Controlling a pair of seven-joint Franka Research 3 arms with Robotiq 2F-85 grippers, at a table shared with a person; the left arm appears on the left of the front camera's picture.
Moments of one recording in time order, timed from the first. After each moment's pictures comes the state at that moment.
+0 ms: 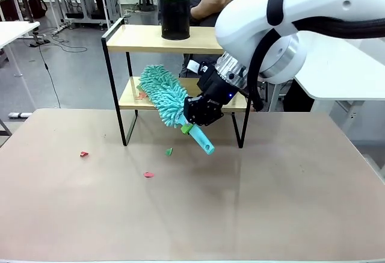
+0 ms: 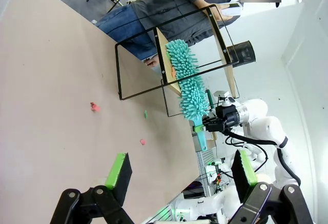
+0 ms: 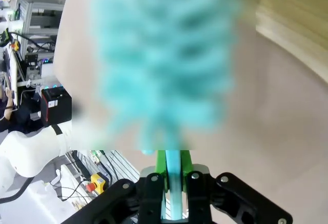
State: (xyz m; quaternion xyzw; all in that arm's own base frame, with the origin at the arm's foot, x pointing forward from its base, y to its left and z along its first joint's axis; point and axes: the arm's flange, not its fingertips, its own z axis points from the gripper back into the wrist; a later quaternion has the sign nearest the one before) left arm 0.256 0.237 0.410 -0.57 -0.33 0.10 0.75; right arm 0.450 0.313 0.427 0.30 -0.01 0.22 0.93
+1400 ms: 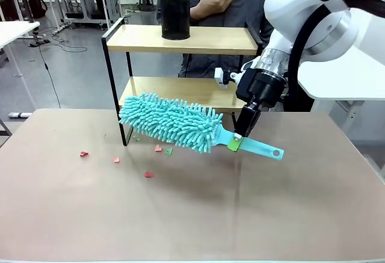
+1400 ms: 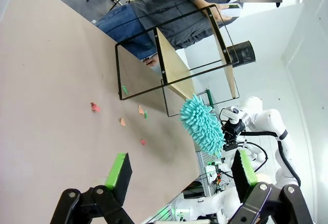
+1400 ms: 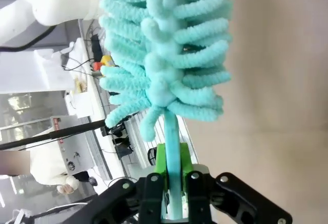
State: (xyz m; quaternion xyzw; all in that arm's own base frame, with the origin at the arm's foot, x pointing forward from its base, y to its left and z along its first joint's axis) left arm 0.256 0.237 0.410 -0.57 -0.33 0.10 0.75; right arm 0.417 0.216 0.440 0.37 0.12 0.46 0.80
